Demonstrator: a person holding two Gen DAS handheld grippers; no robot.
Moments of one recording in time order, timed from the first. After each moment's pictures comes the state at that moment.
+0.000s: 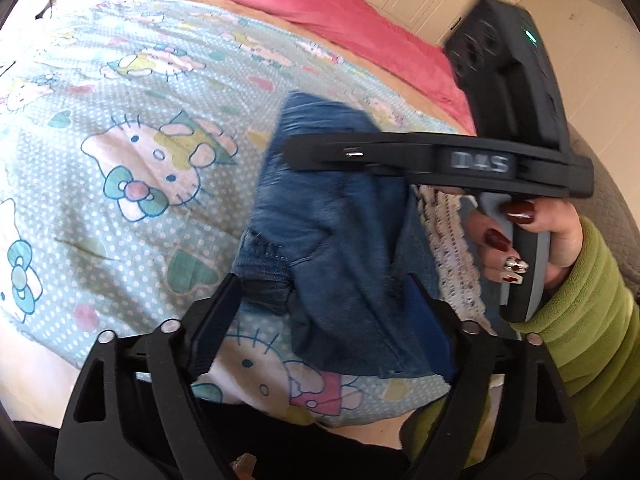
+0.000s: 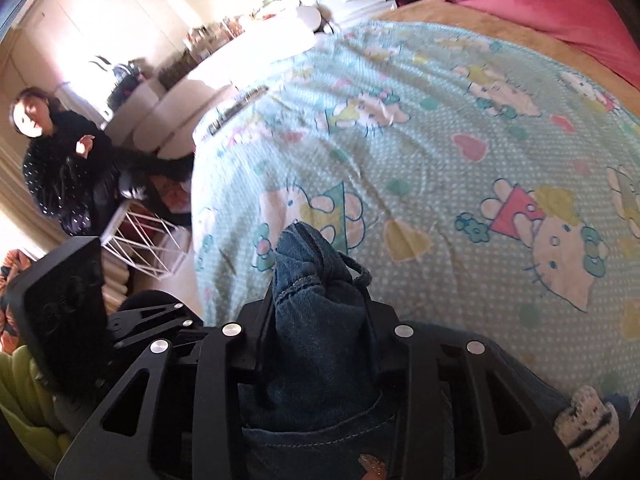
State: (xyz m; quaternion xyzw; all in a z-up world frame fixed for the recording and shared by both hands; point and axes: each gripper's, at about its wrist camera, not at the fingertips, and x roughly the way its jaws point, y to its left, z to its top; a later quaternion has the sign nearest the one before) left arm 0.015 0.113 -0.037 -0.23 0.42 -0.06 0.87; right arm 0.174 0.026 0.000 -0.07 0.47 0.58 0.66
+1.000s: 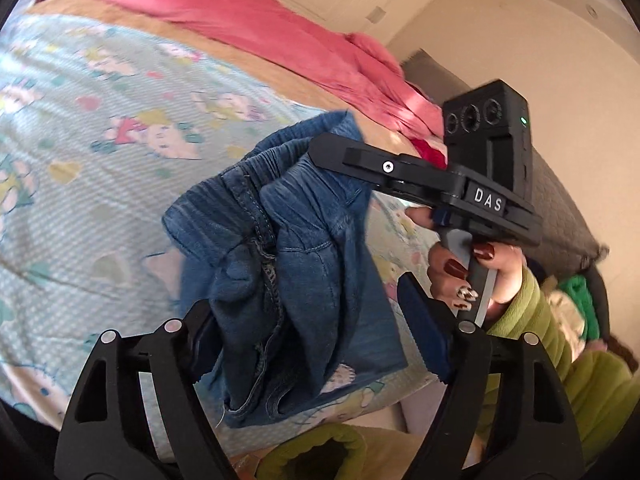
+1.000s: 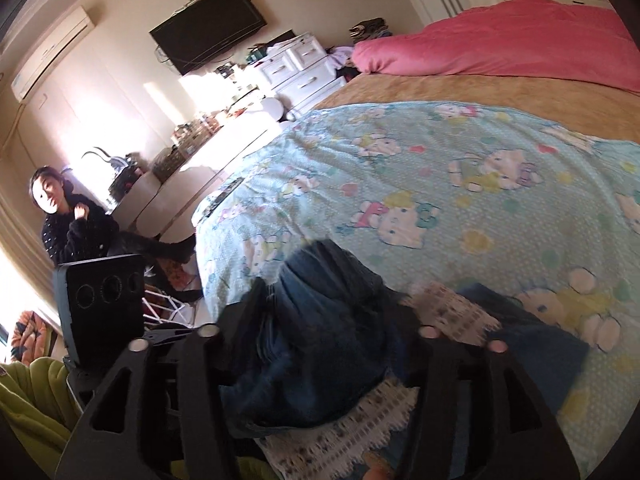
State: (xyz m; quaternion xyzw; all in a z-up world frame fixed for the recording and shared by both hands) left arm 0.060 -0.004 -0.002 -0.24 0.39 -0.22 0.86; right arm 0.197 -0.174 0.035 0.07 0.41 0.52 0.74
